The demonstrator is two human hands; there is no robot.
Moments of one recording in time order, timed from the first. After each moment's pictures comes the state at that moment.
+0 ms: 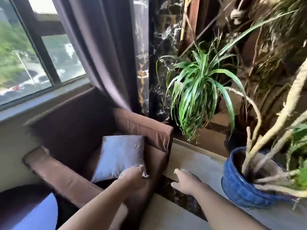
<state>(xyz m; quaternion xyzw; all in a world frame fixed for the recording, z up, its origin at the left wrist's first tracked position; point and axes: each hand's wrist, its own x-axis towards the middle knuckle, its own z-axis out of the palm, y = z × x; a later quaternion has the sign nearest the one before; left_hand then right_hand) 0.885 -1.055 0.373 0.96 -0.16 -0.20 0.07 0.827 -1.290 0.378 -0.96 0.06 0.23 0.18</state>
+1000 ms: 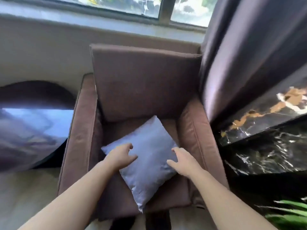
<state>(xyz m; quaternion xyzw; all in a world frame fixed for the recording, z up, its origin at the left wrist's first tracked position) 1.166 -0.941 0.239 0.84 0.37 -0.16 0.36 1.348 -1.141 0.270 -0.88 -0.34 0.33 0.03</state>
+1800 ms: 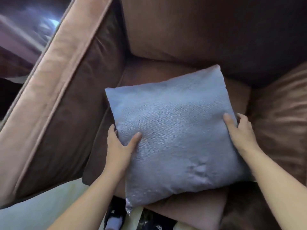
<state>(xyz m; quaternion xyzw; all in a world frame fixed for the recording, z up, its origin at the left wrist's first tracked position) 1.175 -1.037 -0.049 0.46 0.70 0.22 0.50 1.535 -1.094 -0.068 -0.88 -0.28 0.33 0.20</state>
